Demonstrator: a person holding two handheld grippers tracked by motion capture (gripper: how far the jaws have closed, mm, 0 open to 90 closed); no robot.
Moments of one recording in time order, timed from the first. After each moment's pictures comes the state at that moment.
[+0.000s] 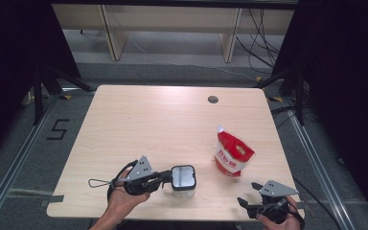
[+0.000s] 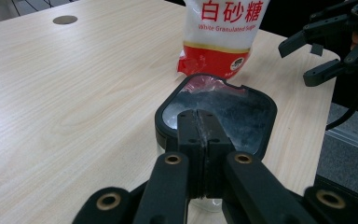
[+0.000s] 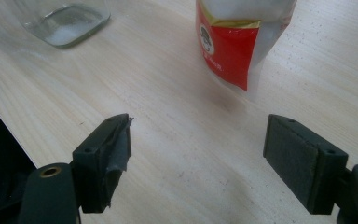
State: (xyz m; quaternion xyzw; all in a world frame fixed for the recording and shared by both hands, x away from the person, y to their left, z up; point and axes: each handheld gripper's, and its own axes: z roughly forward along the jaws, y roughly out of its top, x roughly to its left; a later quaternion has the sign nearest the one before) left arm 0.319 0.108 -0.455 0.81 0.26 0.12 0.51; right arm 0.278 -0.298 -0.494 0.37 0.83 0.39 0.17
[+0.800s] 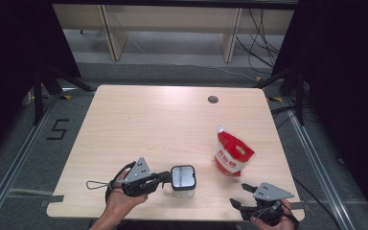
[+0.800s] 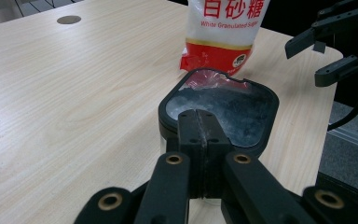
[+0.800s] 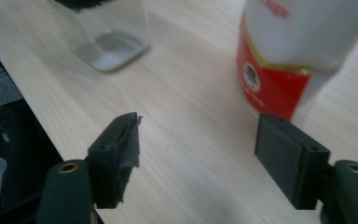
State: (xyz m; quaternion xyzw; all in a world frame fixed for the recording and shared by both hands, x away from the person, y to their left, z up) left arm 0.315 0.113 -0.457 0.81 0.26 0.13 0.51; right arm 0.270 -0.275 -0.487 0.33 0.82 0.43 0.17
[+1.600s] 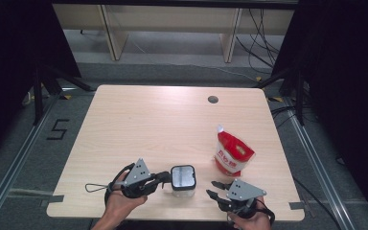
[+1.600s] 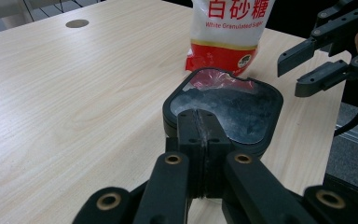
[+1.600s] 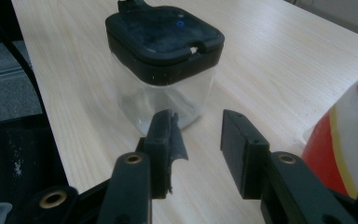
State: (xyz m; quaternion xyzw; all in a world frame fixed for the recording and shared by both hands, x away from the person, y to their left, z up) left arm 0.311 0.115 -0.459 0.80 0.27 0.15 0.51; right arm 0.283 -0.210 -0.477 0.22 0.84 0.46 0.20
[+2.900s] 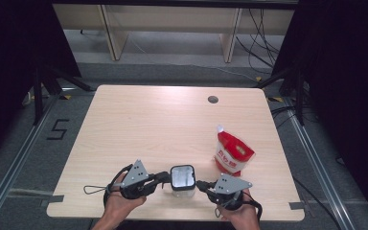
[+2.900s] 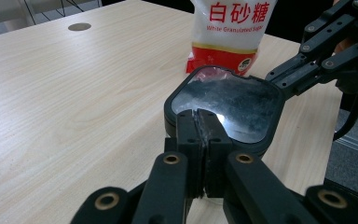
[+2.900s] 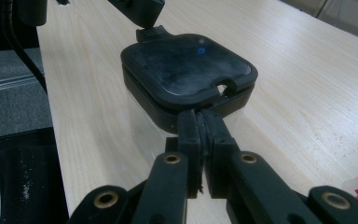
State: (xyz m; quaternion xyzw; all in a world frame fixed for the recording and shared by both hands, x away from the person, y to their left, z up) left arm 0.310 0.118 -0.464 0.79 0.28 0.14 0.53; right arm 0.299 -0.179 -0.476 0.19 0.84 0.48 0.17
